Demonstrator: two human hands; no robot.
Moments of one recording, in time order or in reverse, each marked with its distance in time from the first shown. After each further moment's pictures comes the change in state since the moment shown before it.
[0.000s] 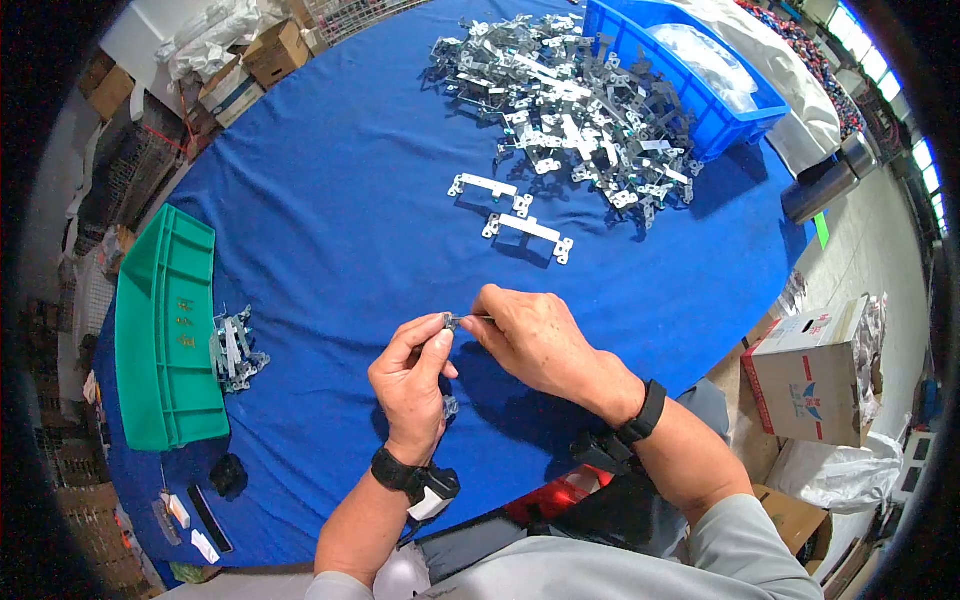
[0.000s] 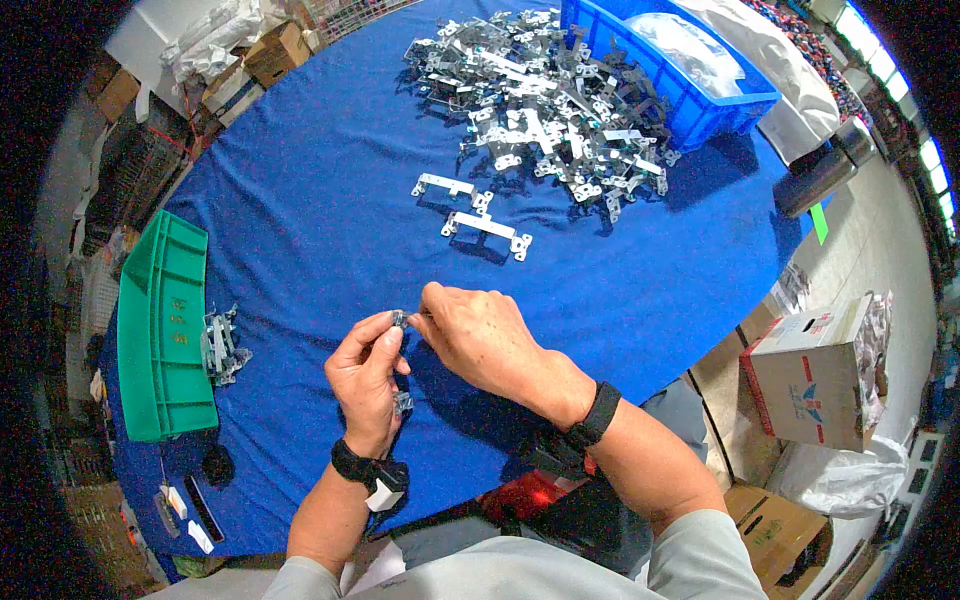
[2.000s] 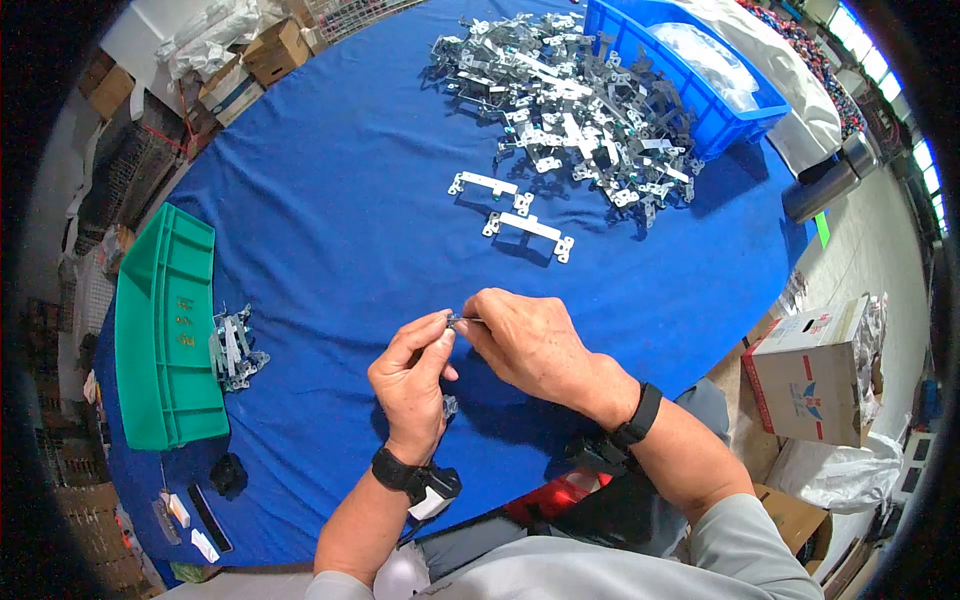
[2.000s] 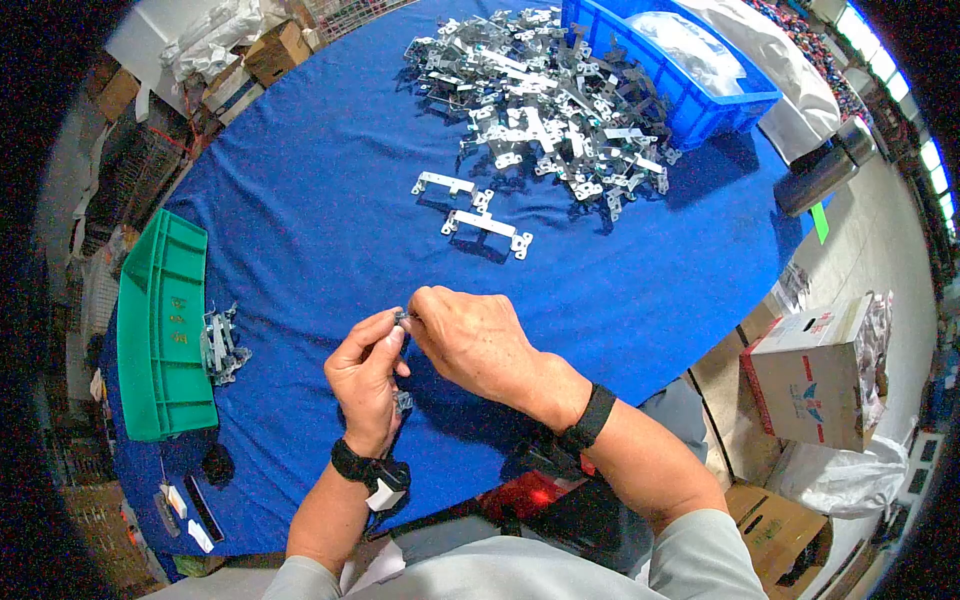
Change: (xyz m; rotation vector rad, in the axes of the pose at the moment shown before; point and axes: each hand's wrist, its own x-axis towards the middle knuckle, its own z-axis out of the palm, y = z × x) left_hand -0.001 0.001 0.001 -0.033 -0.012 0.014; right_hand -0.001 -0.008 0.003 0.022 0.088 -0.107
